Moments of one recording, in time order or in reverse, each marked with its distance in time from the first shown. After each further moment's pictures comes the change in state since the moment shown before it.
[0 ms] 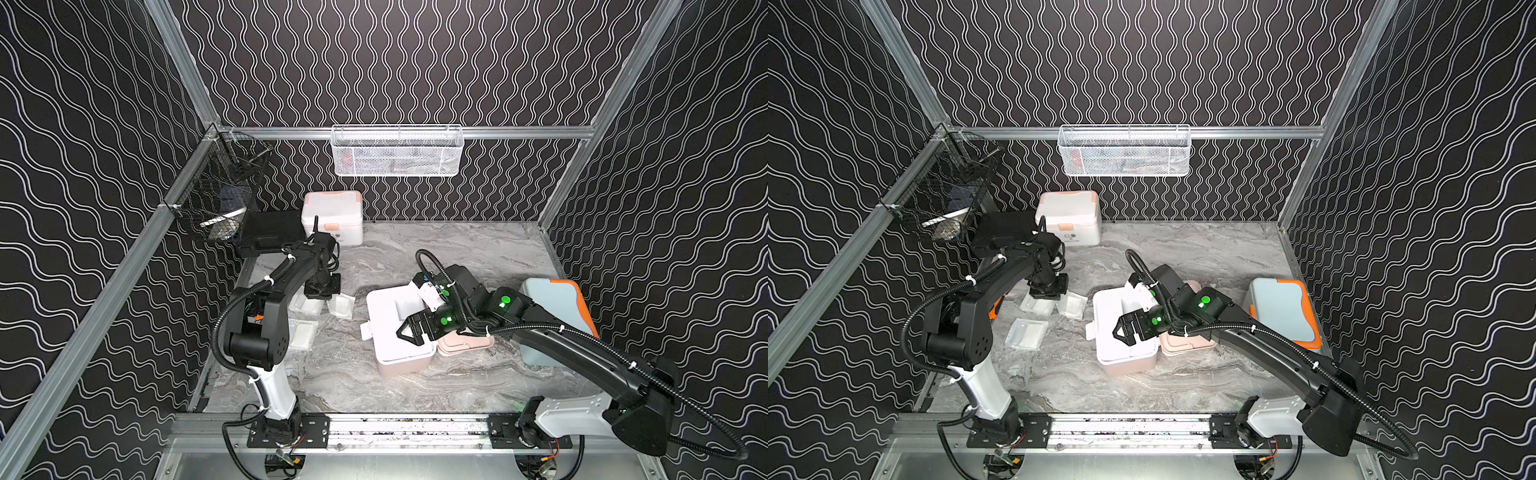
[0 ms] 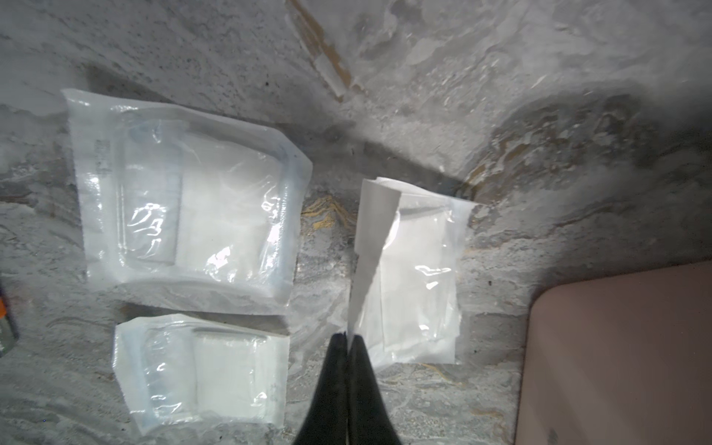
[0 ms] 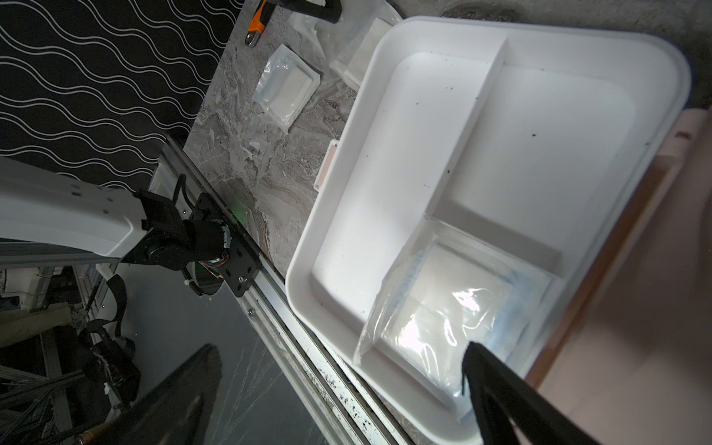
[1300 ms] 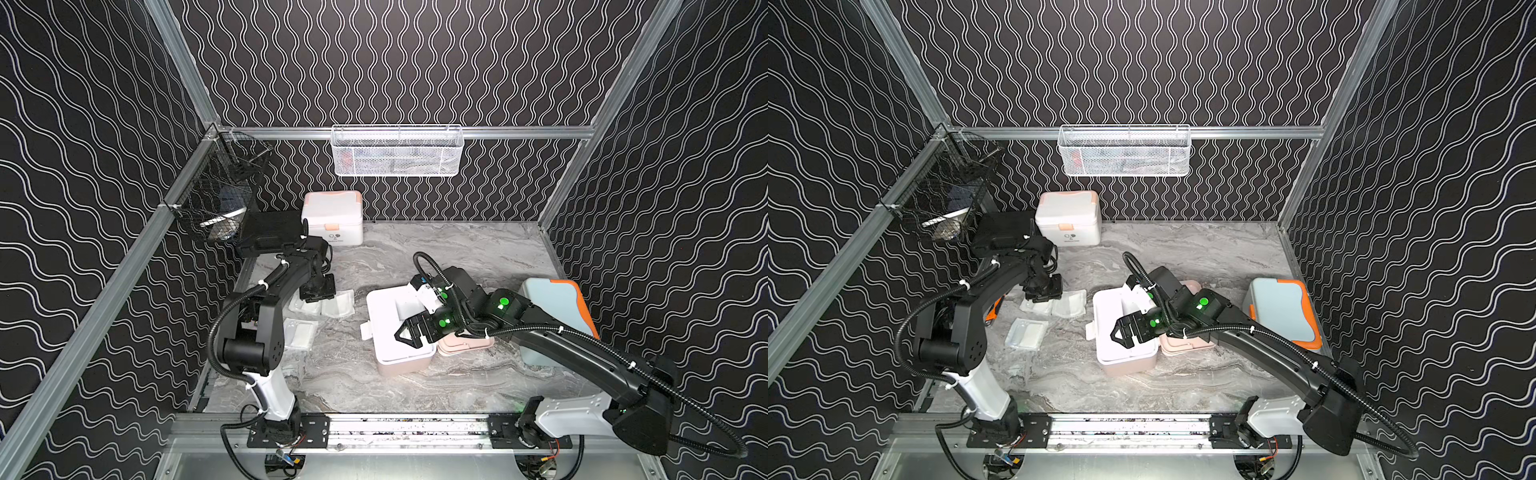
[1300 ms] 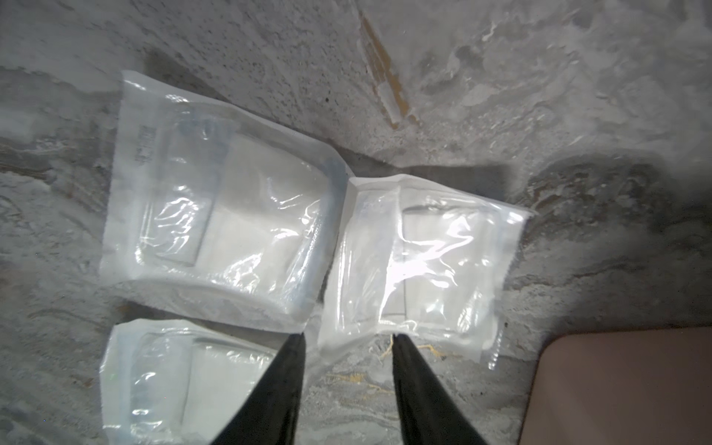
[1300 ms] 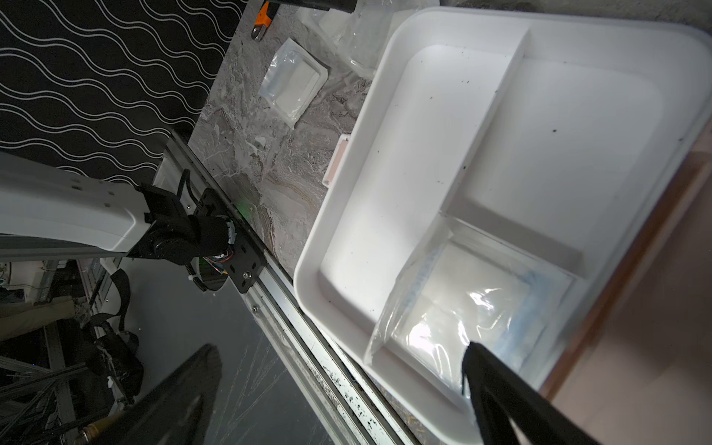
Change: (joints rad) left arm 0.041 -0.082 -0.095 0.119 0.010 -0.113; right arm 0.024 0.001 0.003 0.006 0.000 0.015
